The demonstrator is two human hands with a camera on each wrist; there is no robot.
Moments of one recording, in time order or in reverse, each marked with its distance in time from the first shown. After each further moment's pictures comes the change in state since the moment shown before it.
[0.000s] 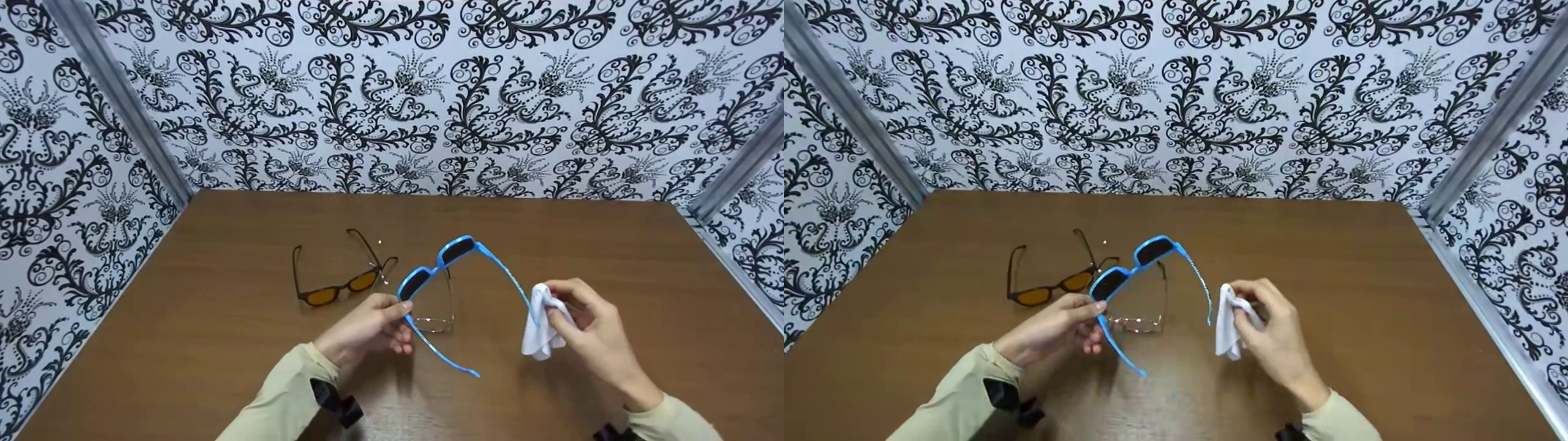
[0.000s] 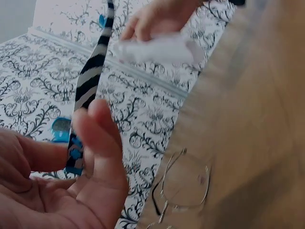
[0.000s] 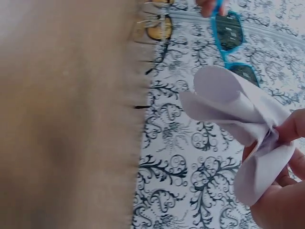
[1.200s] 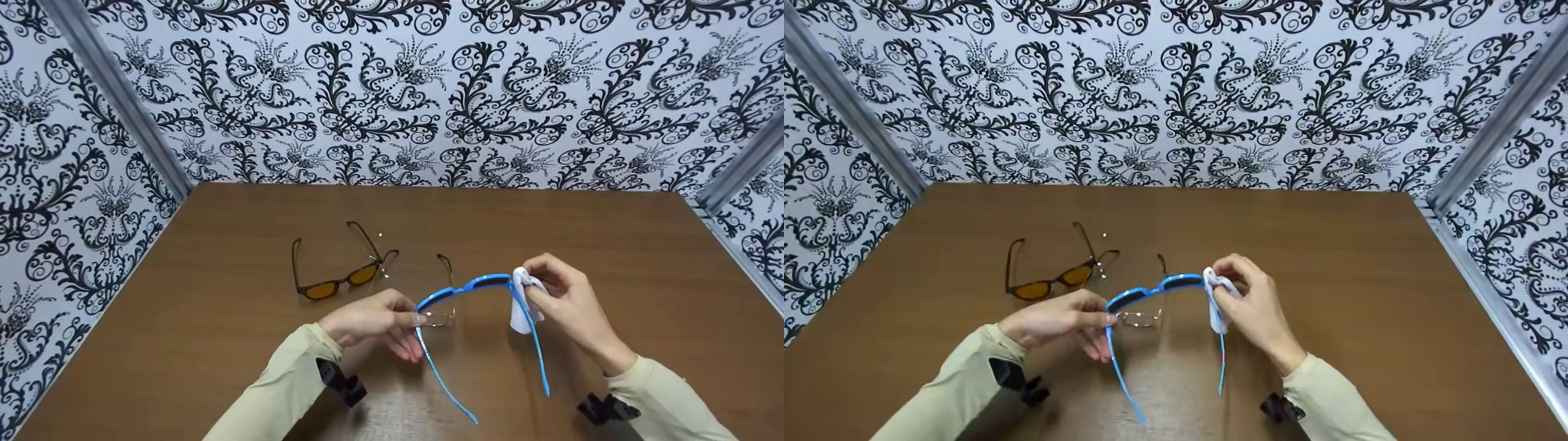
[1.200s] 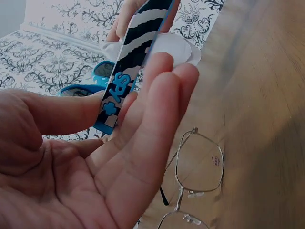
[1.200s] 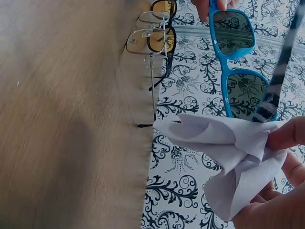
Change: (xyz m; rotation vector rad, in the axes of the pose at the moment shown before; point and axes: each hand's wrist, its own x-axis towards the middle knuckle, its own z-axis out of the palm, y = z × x) left_hand 0.011 0.013 -0.003 0.243 -0.252 -0.156; right_hand 0.033 0.005 0.018 -0.148 0.000 0.256
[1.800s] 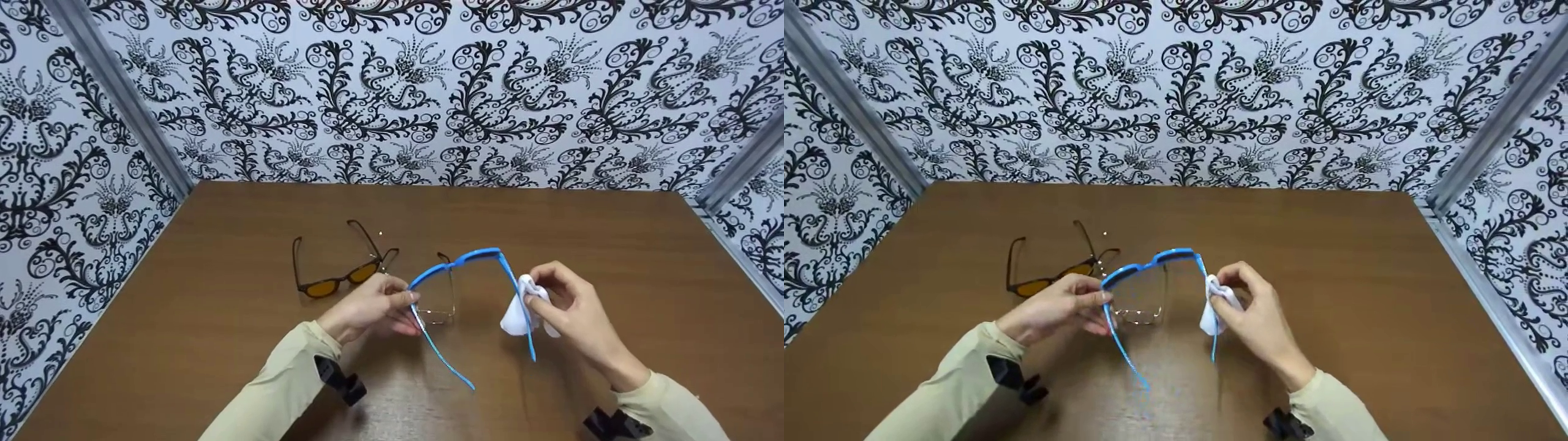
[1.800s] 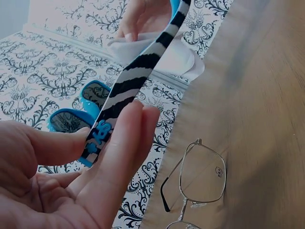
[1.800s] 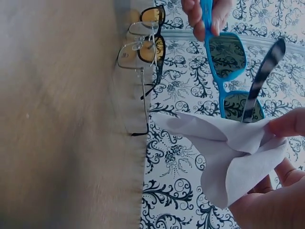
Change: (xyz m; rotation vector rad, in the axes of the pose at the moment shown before) left_hand 0.001 0.002 0.001 -0.146 0.233 0.131; right_hand -0.018 -0.008 -0.002 0.059 -0.005 0.042
